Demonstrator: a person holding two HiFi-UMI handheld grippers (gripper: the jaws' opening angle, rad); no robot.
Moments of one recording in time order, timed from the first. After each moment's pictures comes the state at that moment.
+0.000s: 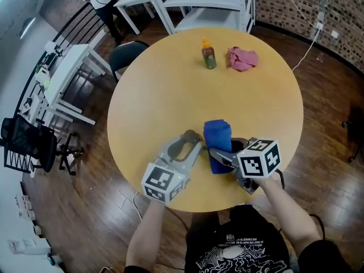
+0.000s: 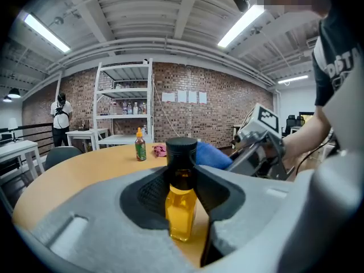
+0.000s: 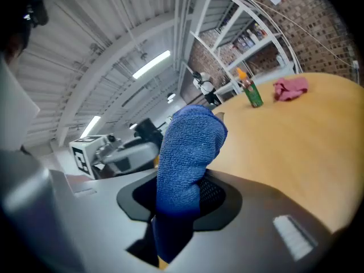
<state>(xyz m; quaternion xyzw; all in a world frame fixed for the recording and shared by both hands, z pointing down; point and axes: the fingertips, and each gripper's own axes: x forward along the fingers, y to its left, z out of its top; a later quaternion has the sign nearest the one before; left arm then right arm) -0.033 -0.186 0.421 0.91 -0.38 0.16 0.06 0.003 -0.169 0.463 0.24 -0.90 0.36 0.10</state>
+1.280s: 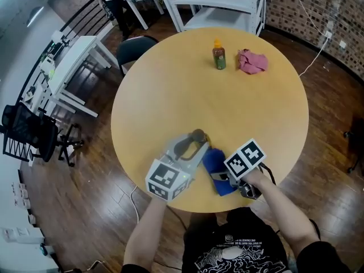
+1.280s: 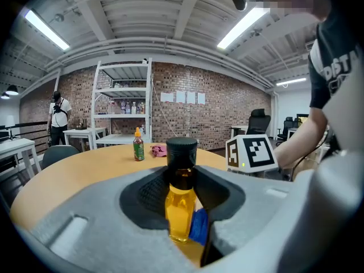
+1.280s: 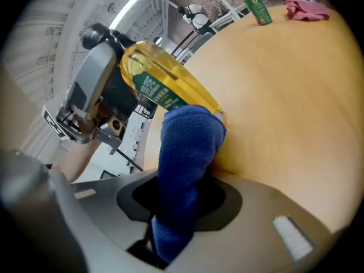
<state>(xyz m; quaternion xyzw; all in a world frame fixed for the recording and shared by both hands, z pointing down) -0.031 -0.188 0.421 0.91 -0.37 0.15 0.07 -0.022 -0.094 0.562 0.10 -0.79 0.50 0.33</state>
